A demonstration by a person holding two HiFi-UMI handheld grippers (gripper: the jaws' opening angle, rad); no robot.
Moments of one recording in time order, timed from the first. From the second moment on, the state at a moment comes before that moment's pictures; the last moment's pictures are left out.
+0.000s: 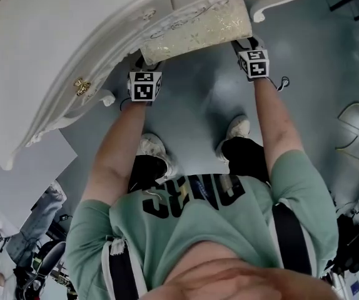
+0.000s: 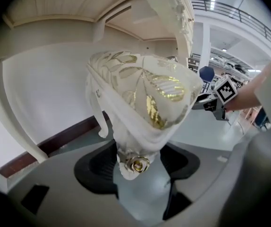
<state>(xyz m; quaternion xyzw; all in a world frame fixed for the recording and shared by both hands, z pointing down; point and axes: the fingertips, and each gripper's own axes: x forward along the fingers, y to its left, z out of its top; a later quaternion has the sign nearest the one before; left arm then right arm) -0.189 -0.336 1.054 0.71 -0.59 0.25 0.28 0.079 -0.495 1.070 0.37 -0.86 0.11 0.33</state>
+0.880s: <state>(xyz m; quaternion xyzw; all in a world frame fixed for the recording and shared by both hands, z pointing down) -0.131 -0.130 1.054 0.72 -0.46 0.35 0.37 0.162 -0.243 1.062 0.39 -0.79 0.21 0.42</state>
